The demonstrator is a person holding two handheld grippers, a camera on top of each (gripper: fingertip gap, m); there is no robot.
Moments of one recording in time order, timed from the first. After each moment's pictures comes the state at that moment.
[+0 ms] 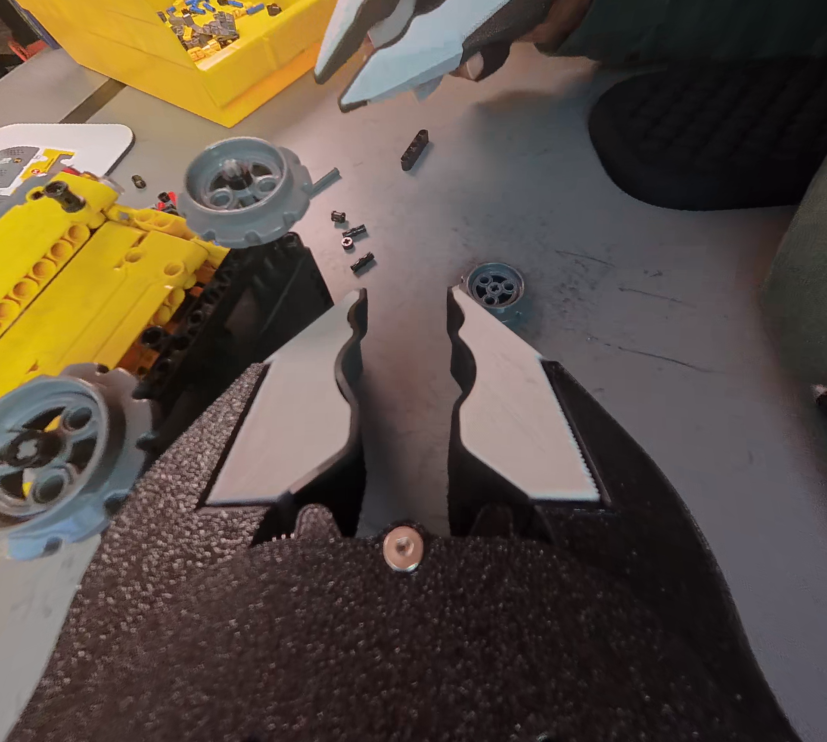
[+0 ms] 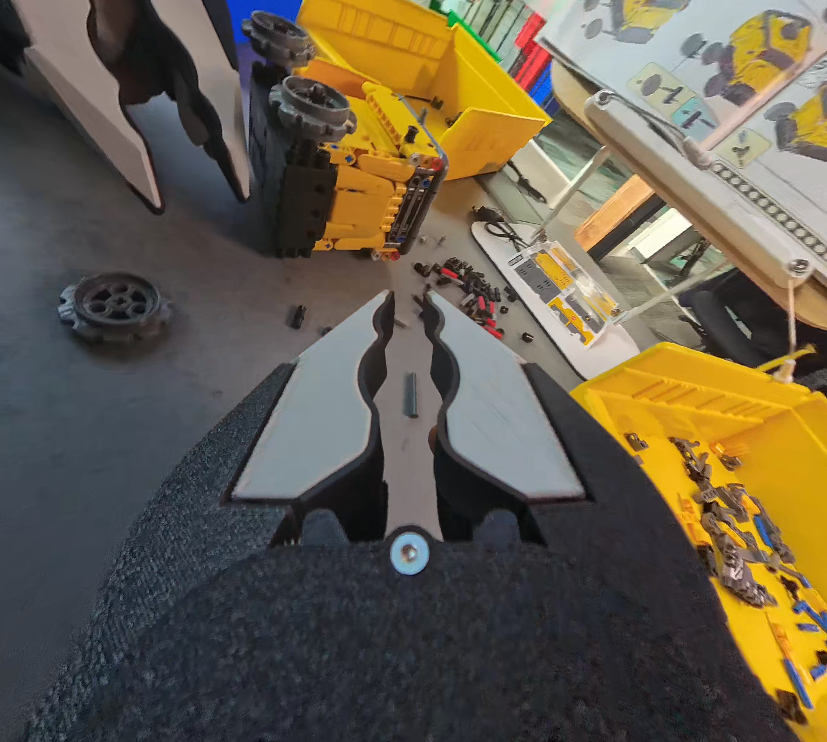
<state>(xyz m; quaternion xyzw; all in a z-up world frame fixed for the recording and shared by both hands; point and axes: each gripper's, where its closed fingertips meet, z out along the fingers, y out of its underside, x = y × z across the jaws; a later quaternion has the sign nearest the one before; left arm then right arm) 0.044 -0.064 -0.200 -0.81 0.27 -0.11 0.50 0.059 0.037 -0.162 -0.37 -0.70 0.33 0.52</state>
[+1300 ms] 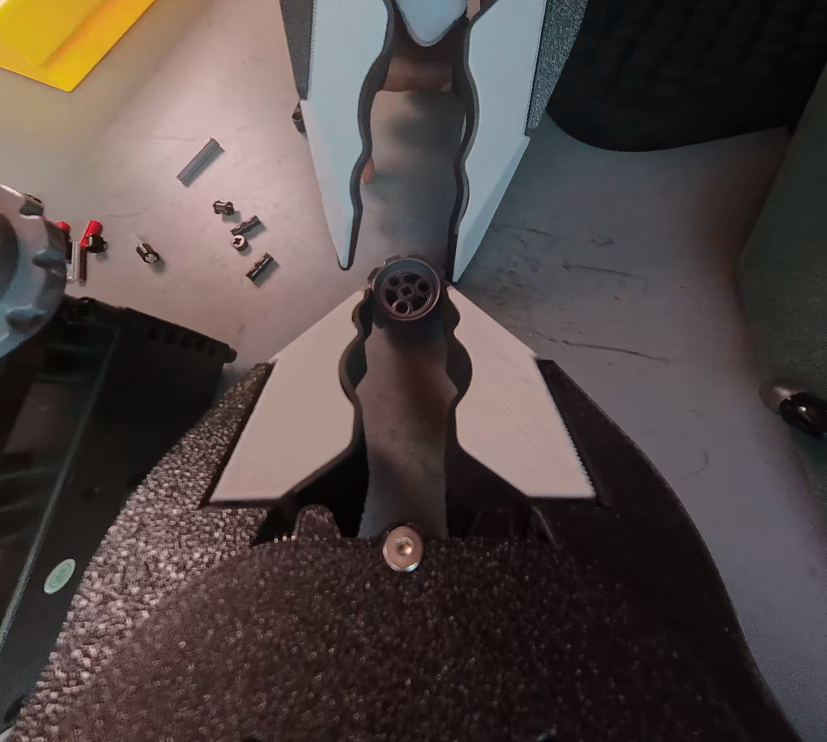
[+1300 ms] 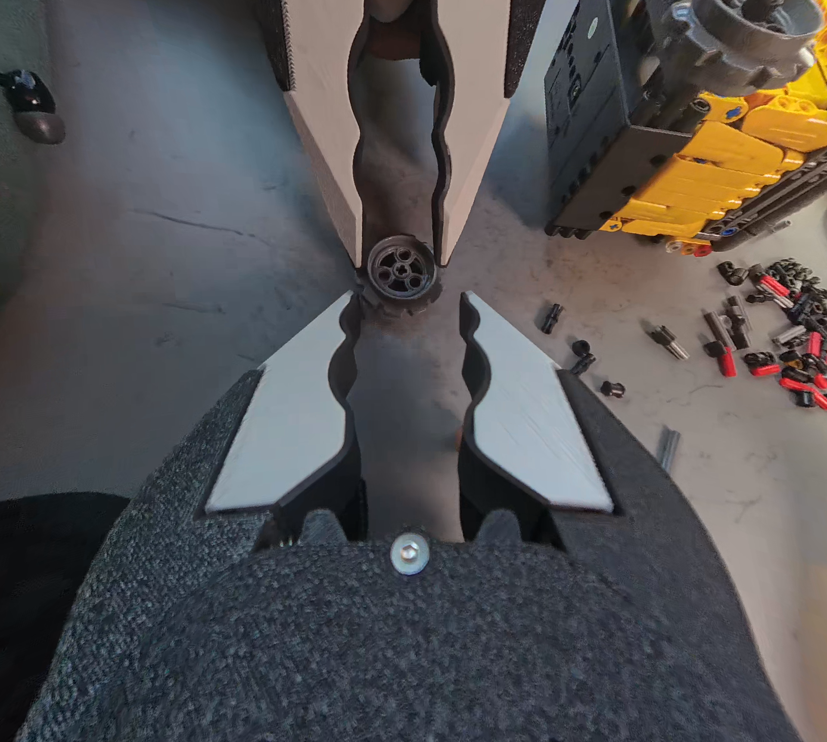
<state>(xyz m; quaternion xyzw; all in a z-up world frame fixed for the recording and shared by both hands) 0.088 -0.071 -0.232 -0.83 0.35 -0.12 0.41 0.085 -0.064 -0.234 -0.32 -0.84 0.34 0.26</state>
